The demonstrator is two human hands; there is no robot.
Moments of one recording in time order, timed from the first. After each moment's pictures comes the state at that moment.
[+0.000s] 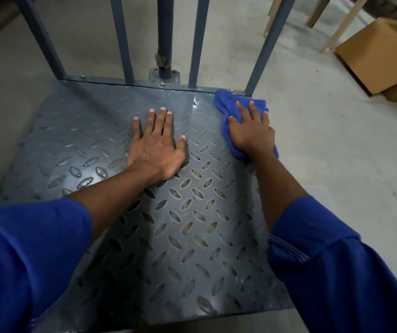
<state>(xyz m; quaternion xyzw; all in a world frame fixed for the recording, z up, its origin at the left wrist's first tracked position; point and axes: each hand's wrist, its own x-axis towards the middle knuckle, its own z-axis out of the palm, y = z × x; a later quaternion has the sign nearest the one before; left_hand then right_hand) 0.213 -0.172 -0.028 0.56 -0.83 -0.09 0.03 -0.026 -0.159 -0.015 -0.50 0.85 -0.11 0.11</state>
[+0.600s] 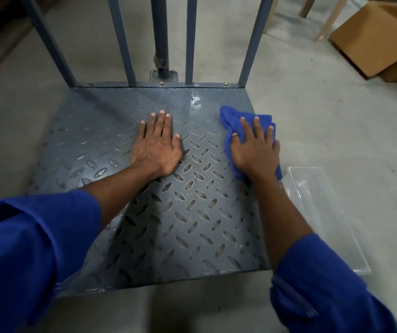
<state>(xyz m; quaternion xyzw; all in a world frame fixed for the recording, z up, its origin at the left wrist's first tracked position) 0.225 -0.151 -0.020 0.54 -0.84 -0.09 0.01 0.009 -0.063 -0.018 -0.47 0.87 -0.13 0.09</state>
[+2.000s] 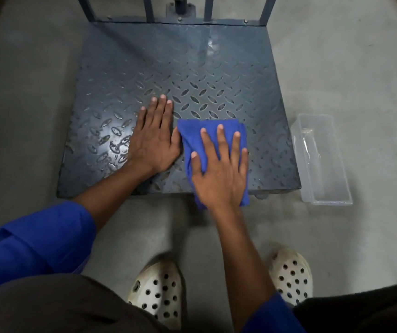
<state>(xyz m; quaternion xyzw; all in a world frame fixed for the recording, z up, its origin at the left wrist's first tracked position) 0.312 -0.027 -0.031 0.51 -0.85 -0.07 0.08 0.179 0.099 -0.033 -0.53 0.83 -0.15 0.03</state>
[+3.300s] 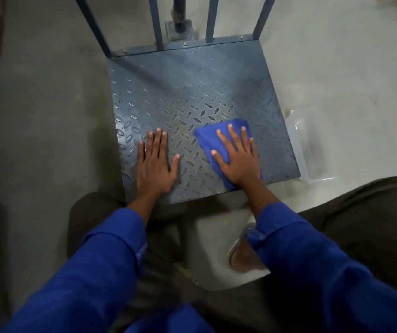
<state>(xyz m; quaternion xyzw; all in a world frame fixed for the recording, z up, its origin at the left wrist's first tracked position) 0.403 -0.042 -0.026 0.52 -0.85 -0.11 0.04 0.160 0.058 -0.014 -0.57 0.81 -0.10 0.06</state>
